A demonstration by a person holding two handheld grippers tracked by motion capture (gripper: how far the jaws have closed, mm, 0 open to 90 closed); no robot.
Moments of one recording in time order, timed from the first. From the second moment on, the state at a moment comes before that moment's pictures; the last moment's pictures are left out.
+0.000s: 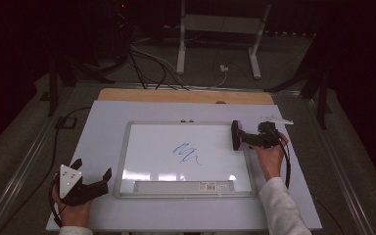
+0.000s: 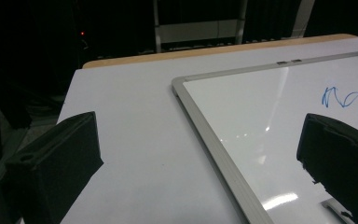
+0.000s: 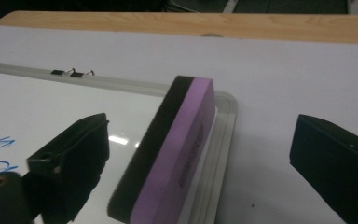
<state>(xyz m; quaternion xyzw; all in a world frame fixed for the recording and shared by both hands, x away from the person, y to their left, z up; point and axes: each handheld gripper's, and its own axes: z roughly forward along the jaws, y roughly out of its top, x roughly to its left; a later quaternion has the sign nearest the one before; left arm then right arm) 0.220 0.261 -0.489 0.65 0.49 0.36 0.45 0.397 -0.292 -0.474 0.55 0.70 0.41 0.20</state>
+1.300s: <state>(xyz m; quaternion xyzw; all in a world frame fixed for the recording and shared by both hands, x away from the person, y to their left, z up) 0.220 0.261 -0.489 0.66 0.49 0.36 0.45 0.412 -0.269 -0.497 0.59 0.70 0.39 0.08</state>
